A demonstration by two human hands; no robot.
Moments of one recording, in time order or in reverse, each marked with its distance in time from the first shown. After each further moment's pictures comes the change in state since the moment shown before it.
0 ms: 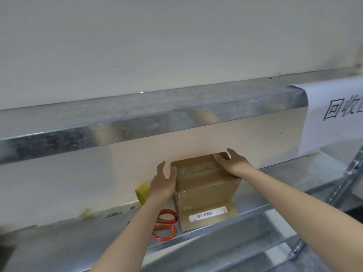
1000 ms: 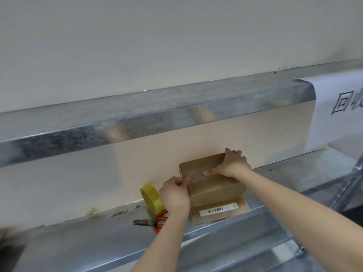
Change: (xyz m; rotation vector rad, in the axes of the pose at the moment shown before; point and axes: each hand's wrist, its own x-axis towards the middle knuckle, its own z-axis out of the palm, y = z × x) left_hand -0.033 0.012 0.037 -0.180 0.381 -0.070; right_hand -0.004 -0.020 0.025 -0.262 0.053 0.059
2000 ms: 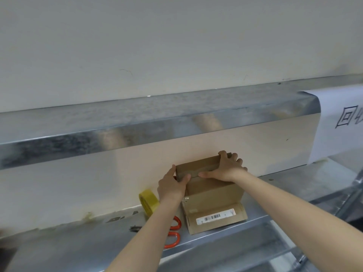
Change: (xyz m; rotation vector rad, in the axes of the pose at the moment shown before) left_hand 0.036 0.016 -0.013 0.188 -0.278 0.086; right_hand 0.006 -0.015 -0.004 -0.081 -0.007 -0.080
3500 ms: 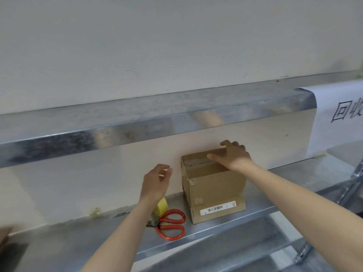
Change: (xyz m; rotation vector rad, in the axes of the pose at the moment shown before) left_hand 0.009 -0.041 -0.048 -0.103 0.040 0.235; right_hand -0.007 0.006 -0.020 0.080 0.149 -0.166
